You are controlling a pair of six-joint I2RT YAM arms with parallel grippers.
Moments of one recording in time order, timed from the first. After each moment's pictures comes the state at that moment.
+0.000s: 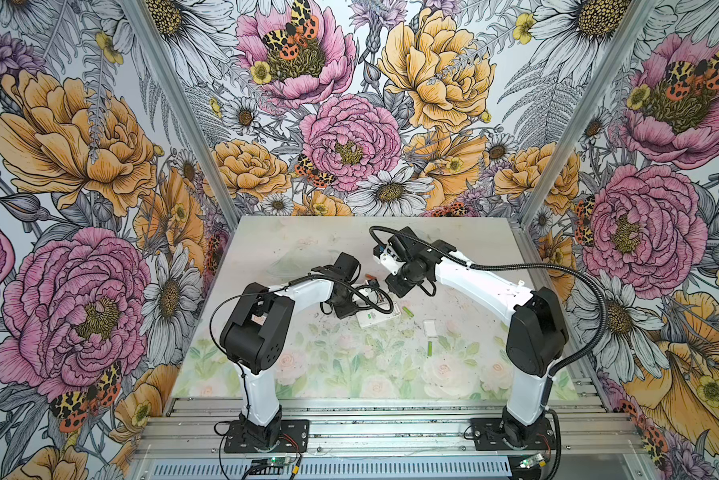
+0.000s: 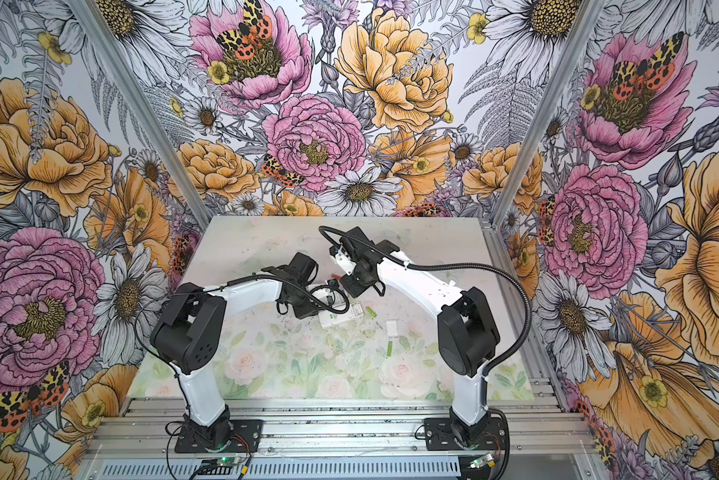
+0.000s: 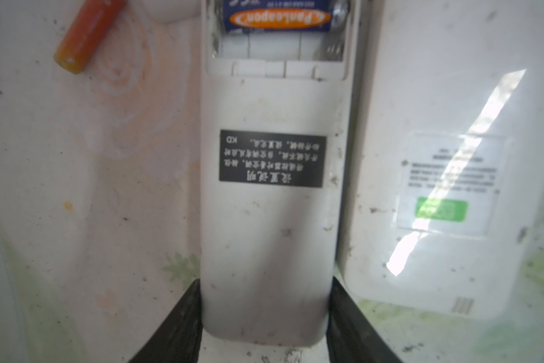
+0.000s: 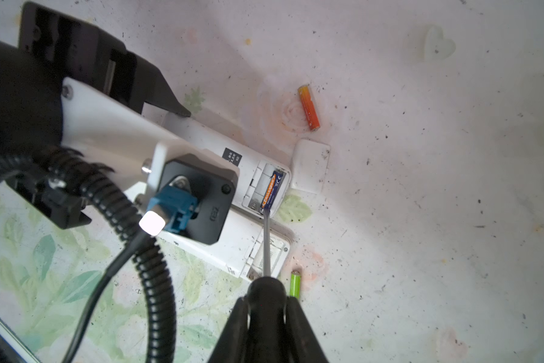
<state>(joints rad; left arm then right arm) -0.49 1.86 1.19 -0.55 0.02 0.72 0.64 1.88 1.64 -0.90 -0.09 -0.14</state>
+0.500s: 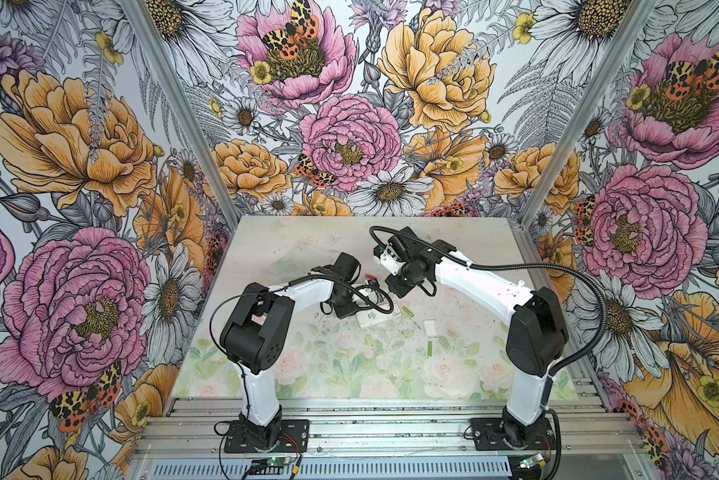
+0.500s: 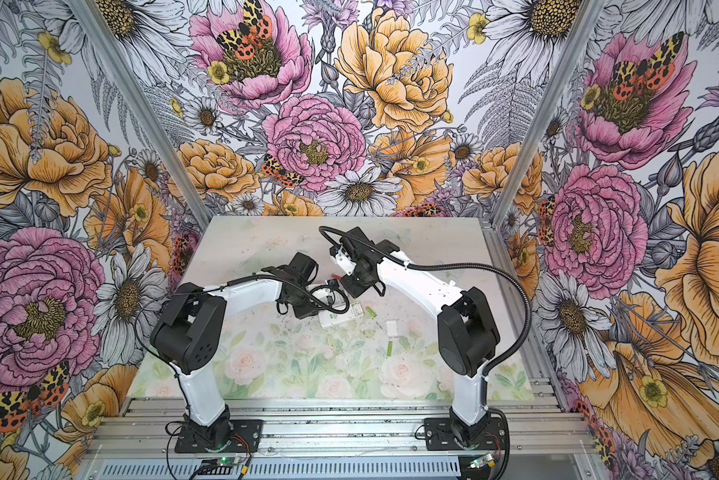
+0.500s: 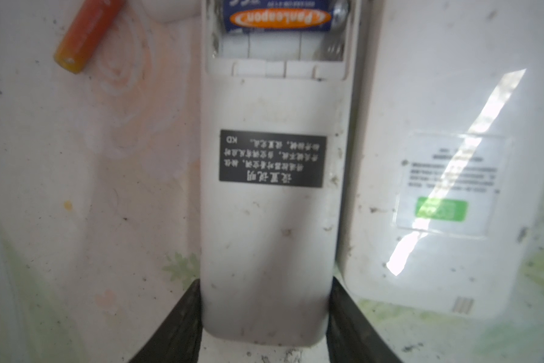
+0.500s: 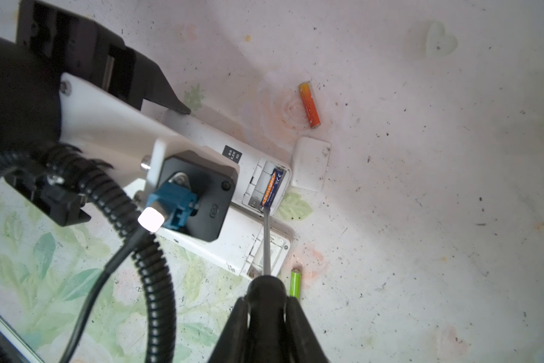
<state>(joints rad) -0.49 1.86 1.19 -0.55 0.02 0.72 0.64 1.88 1.64 -0.91 -0.09 -0.14</state>
